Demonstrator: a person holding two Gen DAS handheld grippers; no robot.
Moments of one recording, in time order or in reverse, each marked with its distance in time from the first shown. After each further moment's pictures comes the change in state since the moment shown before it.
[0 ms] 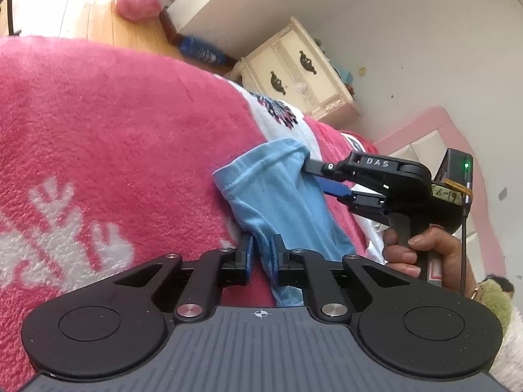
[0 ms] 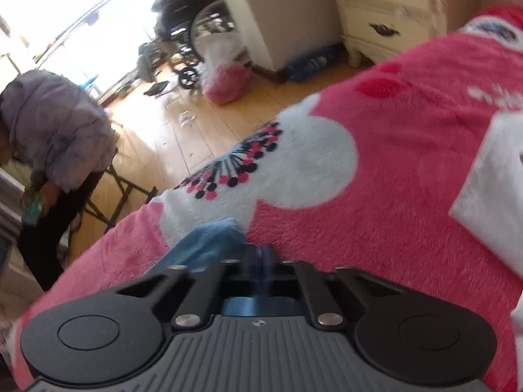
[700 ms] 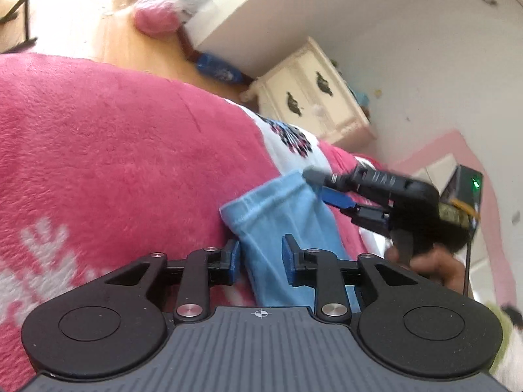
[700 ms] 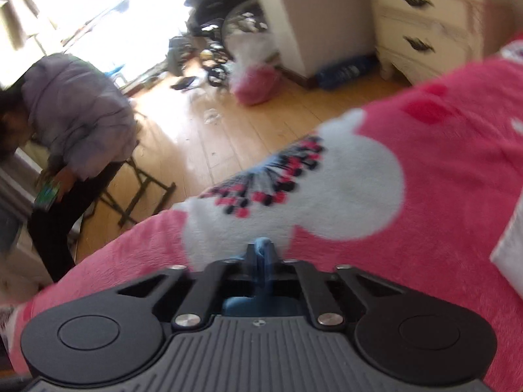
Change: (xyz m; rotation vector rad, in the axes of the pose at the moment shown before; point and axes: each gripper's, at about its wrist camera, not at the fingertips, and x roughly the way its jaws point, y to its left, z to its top) left arm 0.008 -0.002 0.018 -0.067 -0.071 0.047; right arm 0.015 0.023 0.014 -0.110 -0.023 0.078
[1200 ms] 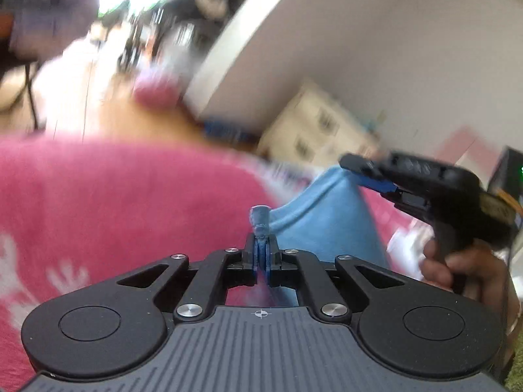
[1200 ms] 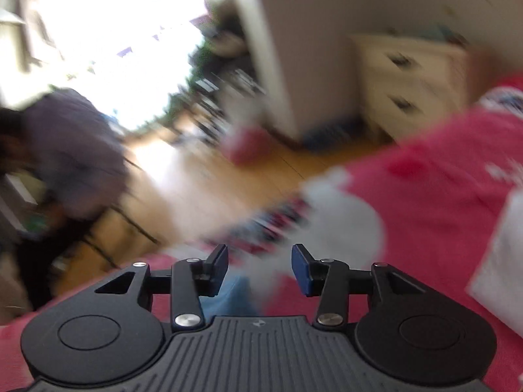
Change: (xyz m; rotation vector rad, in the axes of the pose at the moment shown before) left arm -0.004 -0.013 -0.020 0.187 -0.155 0.123; right arm -0.018 -0.008 -0.012 0.023 -0.232 -0.096
